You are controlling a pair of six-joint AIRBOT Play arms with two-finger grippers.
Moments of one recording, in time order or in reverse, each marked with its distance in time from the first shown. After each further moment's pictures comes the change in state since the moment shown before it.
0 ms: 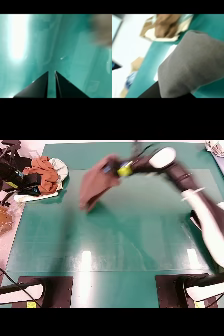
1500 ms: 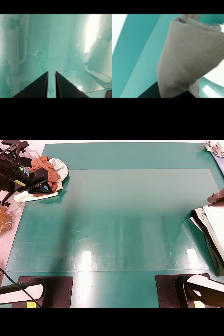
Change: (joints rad) left arm 0.000 0.000 0.000 -0.241 0.010 -0.008; right arm -1.402 0.343 0.134 -0.114 0.753 0.393
